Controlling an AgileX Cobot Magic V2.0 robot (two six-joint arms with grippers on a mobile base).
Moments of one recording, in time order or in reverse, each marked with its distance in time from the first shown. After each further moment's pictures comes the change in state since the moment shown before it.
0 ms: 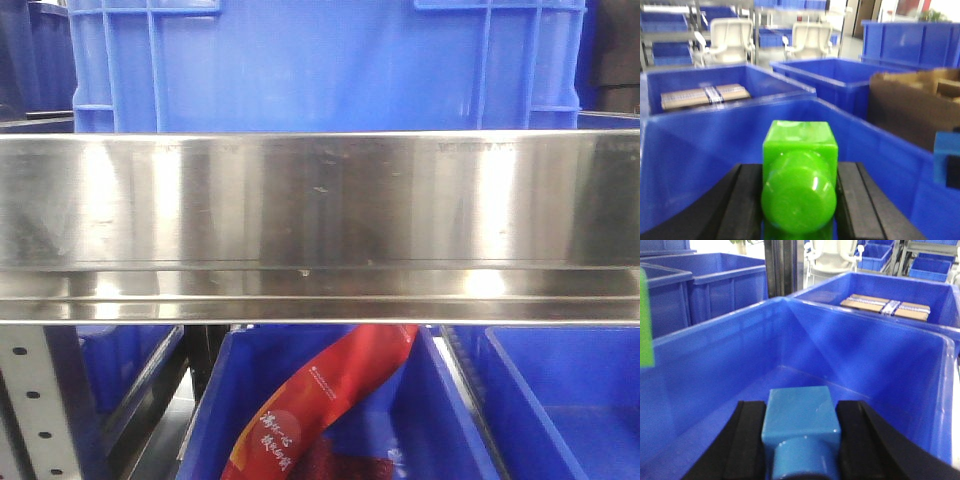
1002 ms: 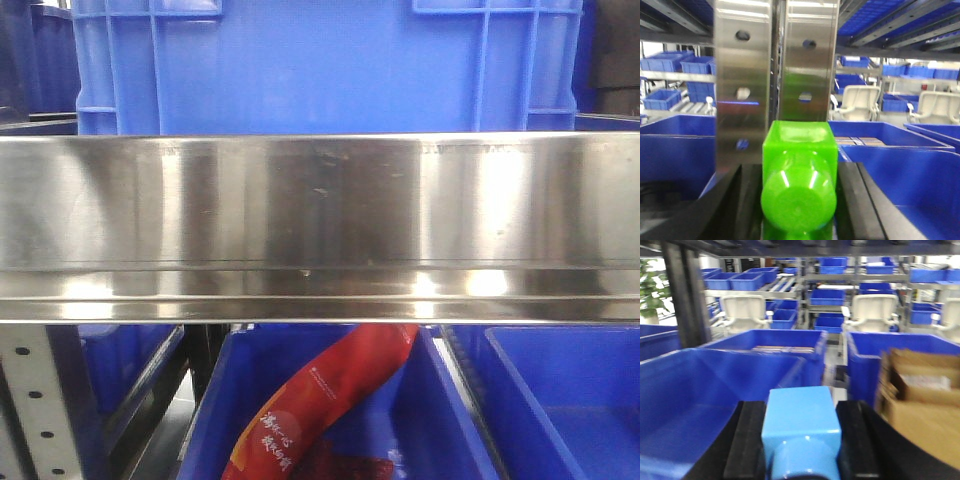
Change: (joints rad) left arm 0.504 -0.754 0.367 0.004 0.171 -0.002; right arm -0.291 -0.614 0.349 0.000 0.009 0.012
